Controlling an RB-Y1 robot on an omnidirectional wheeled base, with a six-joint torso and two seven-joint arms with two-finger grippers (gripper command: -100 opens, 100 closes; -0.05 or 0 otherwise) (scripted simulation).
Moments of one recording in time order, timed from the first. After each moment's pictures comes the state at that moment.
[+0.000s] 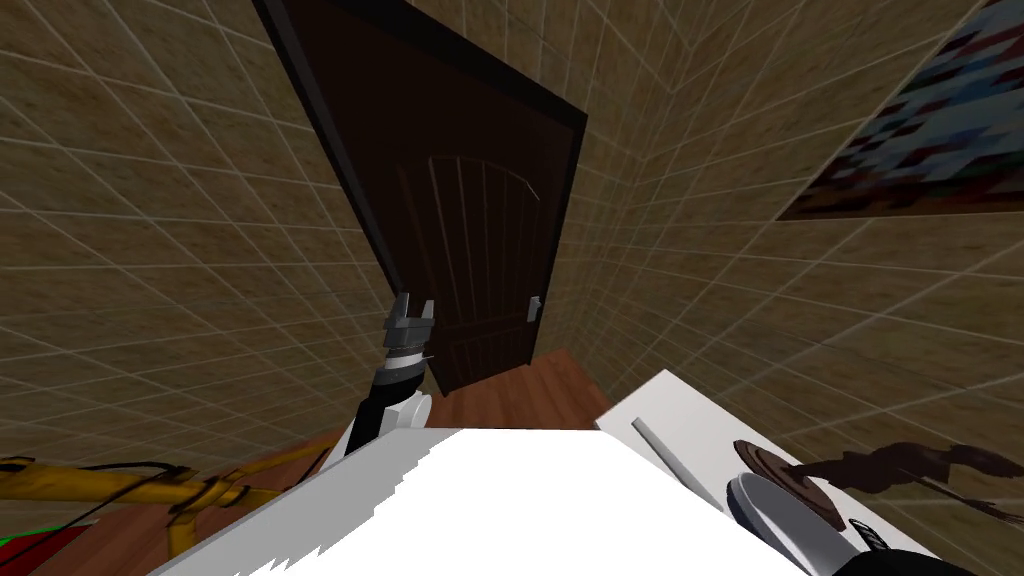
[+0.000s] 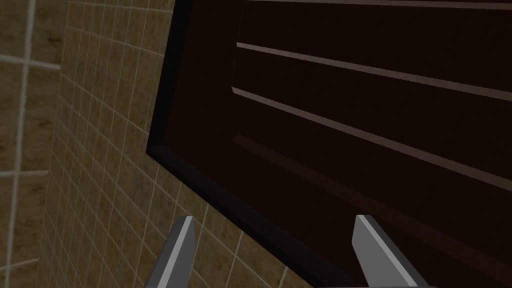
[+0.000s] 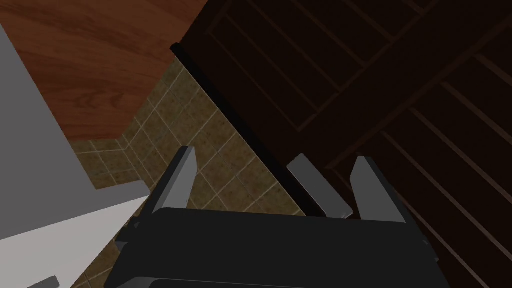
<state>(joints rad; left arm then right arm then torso) 0.46 0.00 -0.06 -2.22 0.04 -0.58 0.07 0.89 -0.74 0.32 -1.55 0.36 -0.52 0.03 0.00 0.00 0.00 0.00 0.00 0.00</state>
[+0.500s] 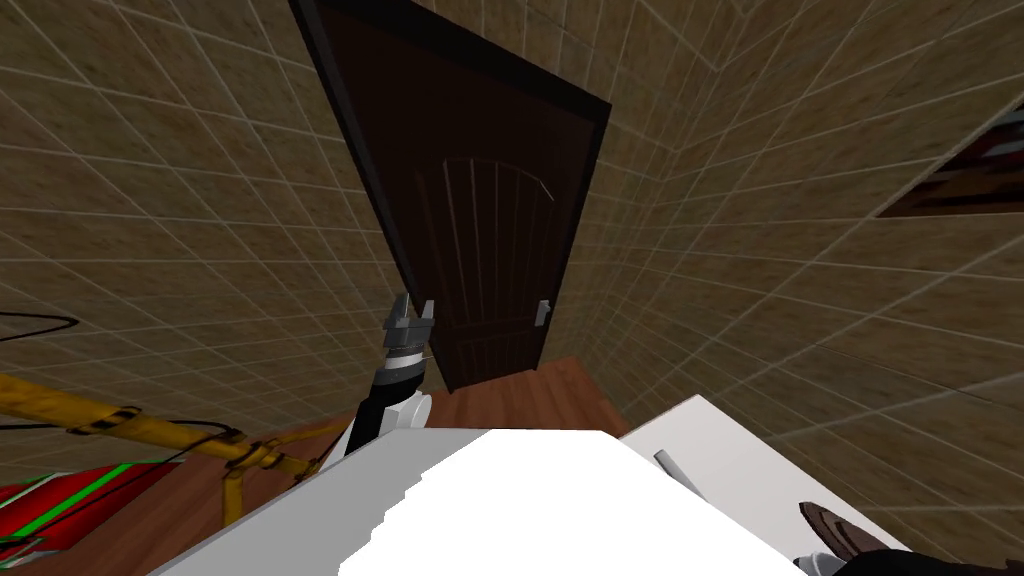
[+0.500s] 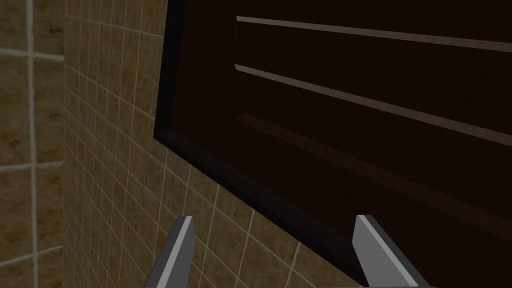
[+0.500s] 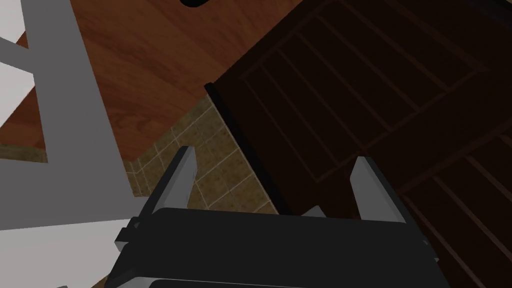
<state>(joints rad) 0.46 0.00 -0.06 -2.22 0.04 -0.58 0.07 0.89 -0.81 0.38 -1.43 0.39 -0.48 0.04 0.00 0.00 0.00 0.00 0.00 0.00</state>
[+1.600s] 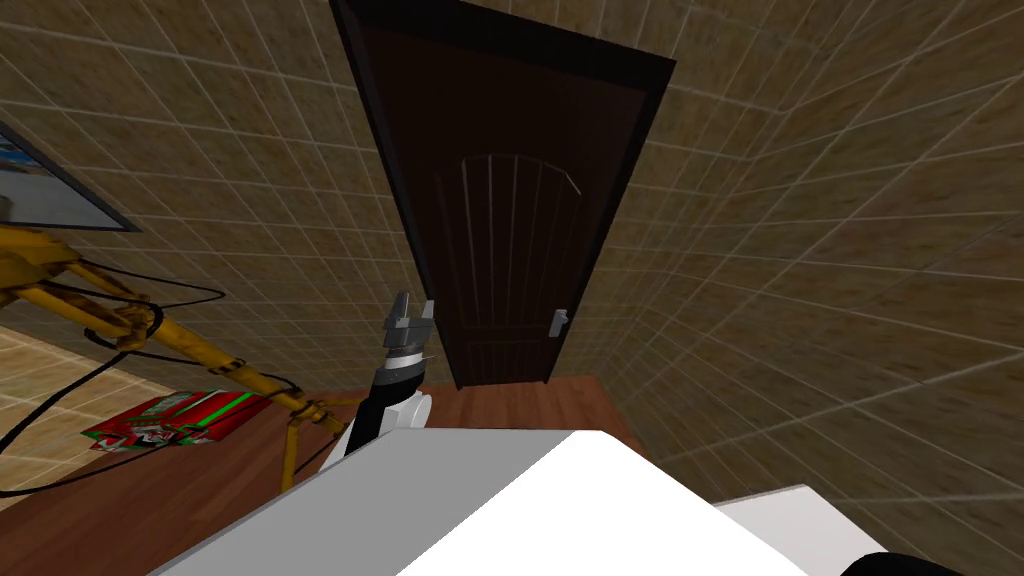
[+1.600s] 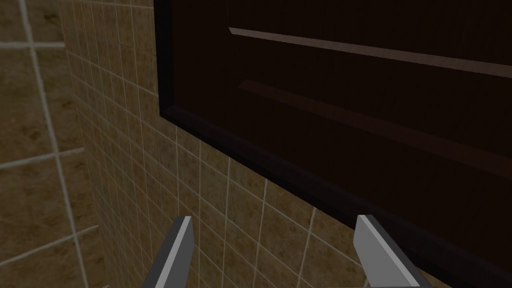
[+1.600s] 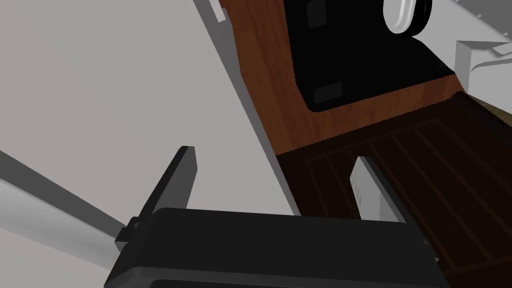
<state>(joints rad) 0.46 0.00 -0.06 -2.22 0.04 -0.58 0.07 0.96 -0.96 0.47 -1.19 0.43 -0.38 0.07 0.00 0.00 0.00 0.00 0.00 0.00</state>
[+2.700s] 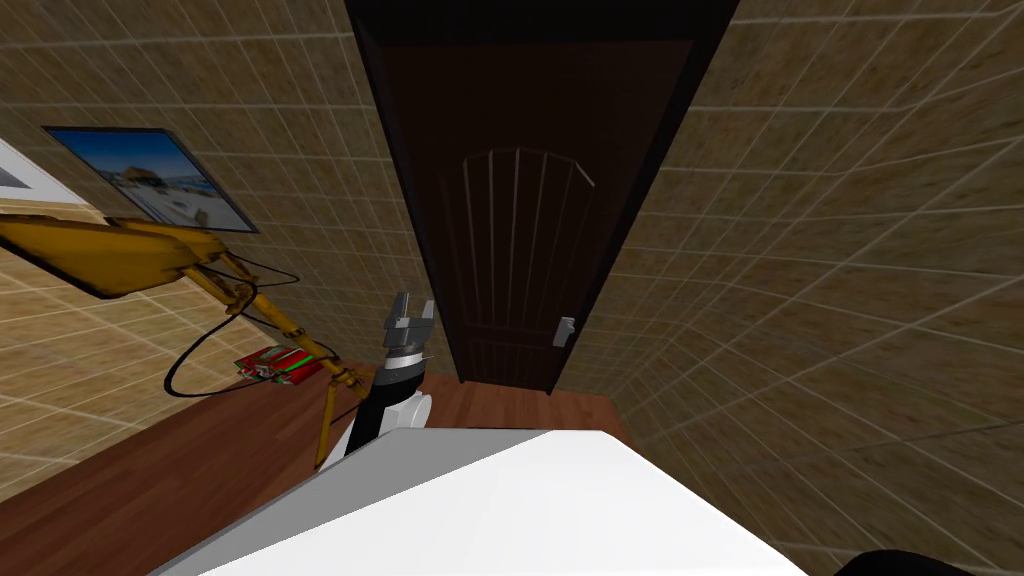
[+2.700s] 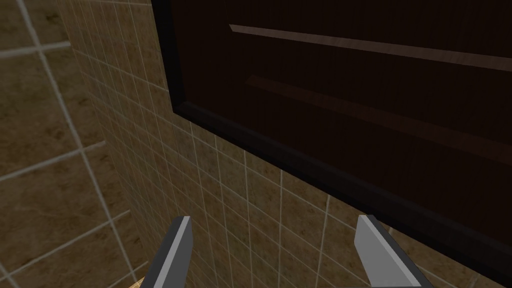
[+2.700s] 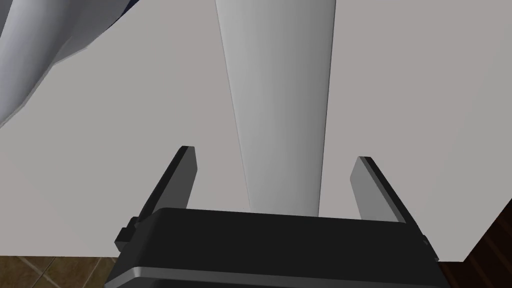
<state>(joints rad) 0.46 0.00 -0.06 -2.22 0.04 -0.58 0.07 0.91 -0.97 0.57 -1.03 0.46 -0.27 0.10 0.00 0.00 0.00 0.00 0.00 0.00</state>
